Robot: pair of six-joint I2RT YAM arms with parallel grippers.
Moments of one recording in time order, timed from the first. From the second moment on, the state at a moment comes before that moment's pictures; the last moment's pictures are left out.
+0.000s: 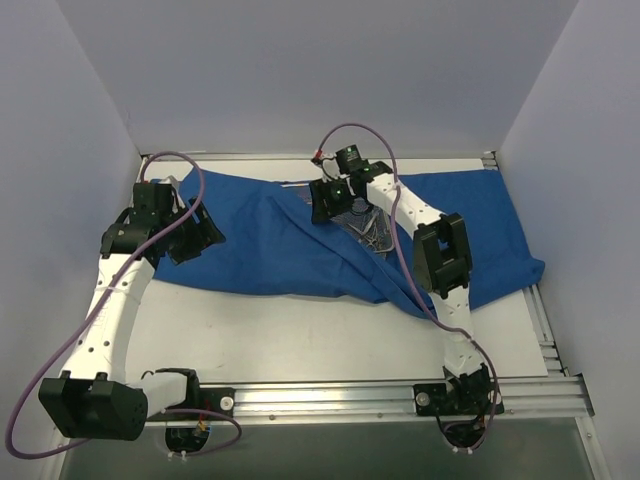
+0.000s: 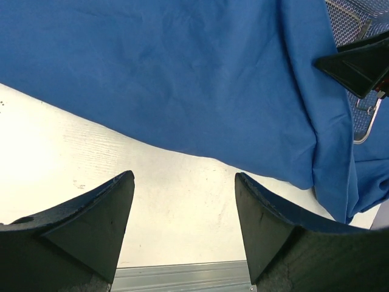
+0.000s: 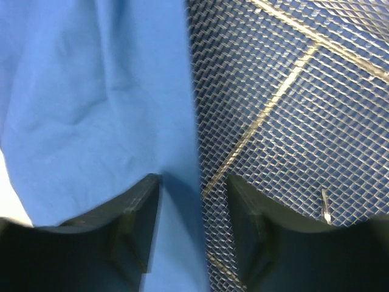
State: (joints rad) left arm -0.08 1.19 1.25 -0.91 0.12 -0.57; right arm 0.46 2.27 1.97 -0.66 -0.42 0.05
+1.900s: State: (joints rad) left arm -0.02 2.26 1.96 -1.13 -0.16 -0.63; right arm 0.01 1.92 1.43 -0.48 -0.03 0.43
